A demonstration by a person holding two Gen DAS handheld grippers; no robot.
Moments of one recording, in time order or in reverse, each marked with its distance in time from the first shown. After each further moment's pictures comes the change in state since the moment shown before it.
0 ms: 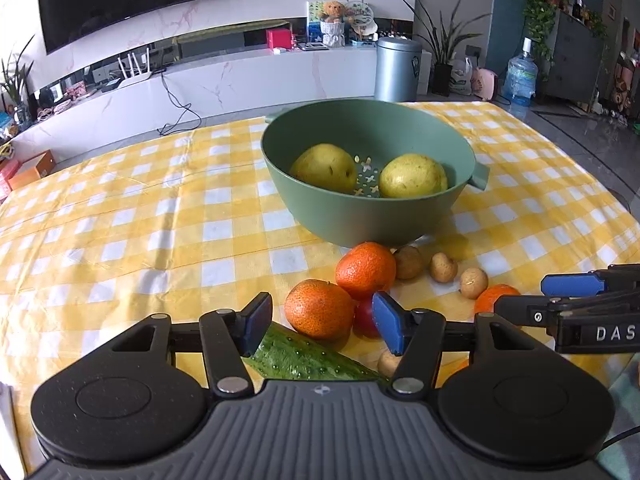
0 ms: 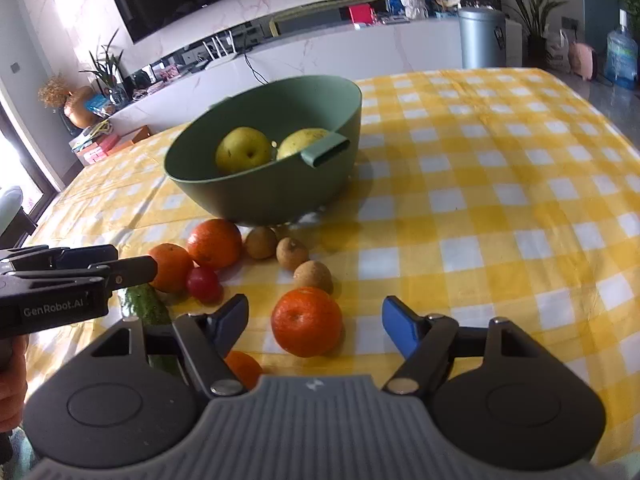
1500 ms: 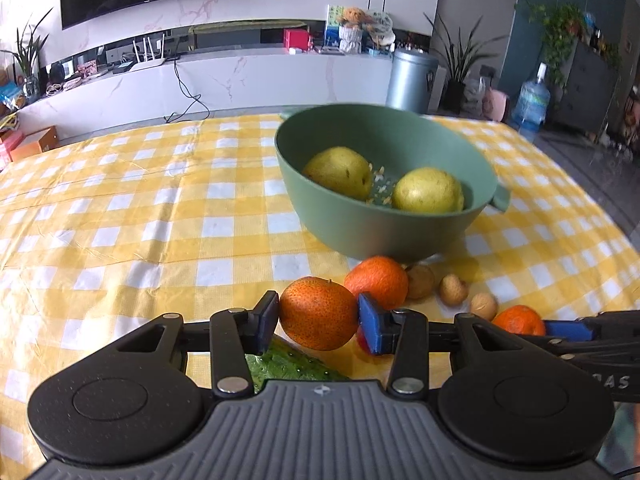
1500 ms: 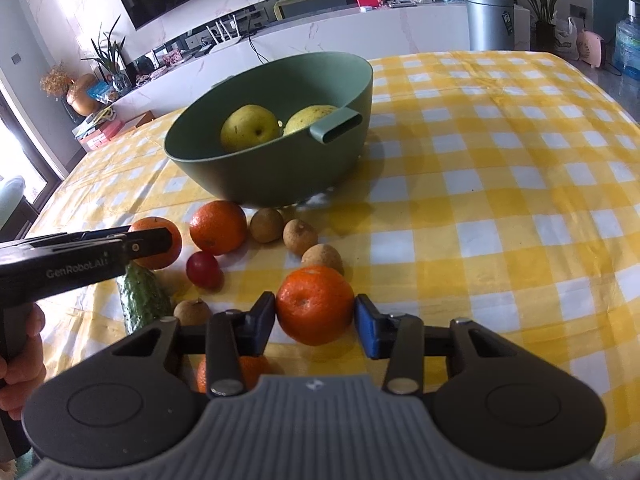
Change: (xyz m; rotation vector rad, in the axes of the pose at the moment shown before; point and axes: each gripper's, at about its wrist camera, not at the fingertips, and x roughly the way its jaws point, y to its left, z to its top) left arm 0.004 0.011 0.003 -0.121 -0.022 -0.023; right arm 0.011 0.004 -0.004 -0.014 0.038 0.026
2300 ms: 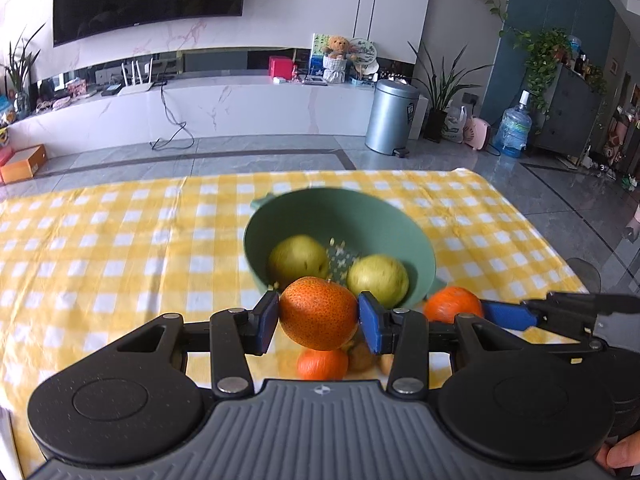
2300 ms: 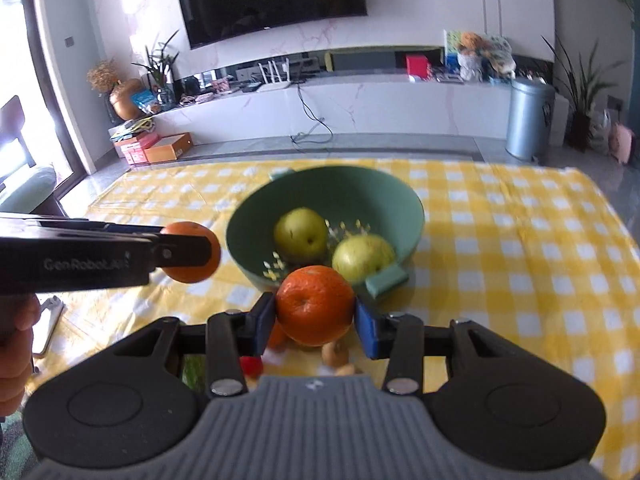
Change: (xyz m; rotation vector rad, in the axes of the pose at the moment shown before) left arm -0.036 -0.023 0.070 -0.002 -0.050 -0.044; right arm -0.043 0.036 0.066 -0.208 -0.147 0.039
